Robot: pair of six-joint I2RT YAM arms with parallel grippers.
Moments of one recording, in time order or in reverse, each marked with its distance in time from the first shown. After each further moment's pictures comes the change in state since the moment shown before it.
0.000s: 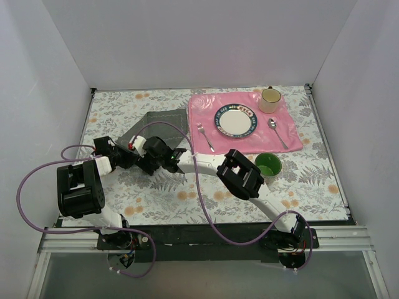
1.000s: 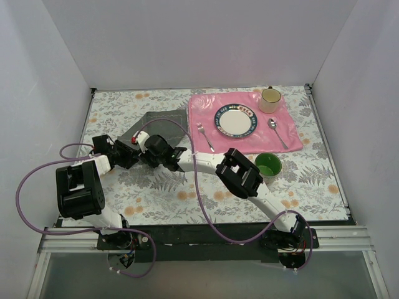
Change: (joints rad) left arm 0.011 -0.007 0.028 -0.042 0.006 0.012; right arm -0.014 0.028 0.016 0.040 0.032 0.118
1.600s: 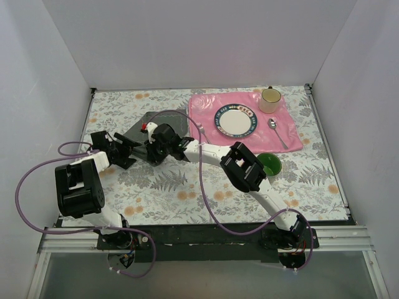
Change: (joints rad) left arm 0.002 0.010 0.062 -0.057 -0.019 -0.058; right arm -0.094 0.000 0.027 -0.053 -0.280 0.226
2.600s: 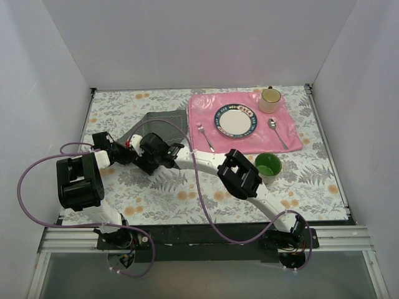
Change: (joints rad) left arm 0.002 0.080 0.007 0.050 0.003 0.010; right arm 0.101 0.002 0.094 -0.188 0.142 -0.296
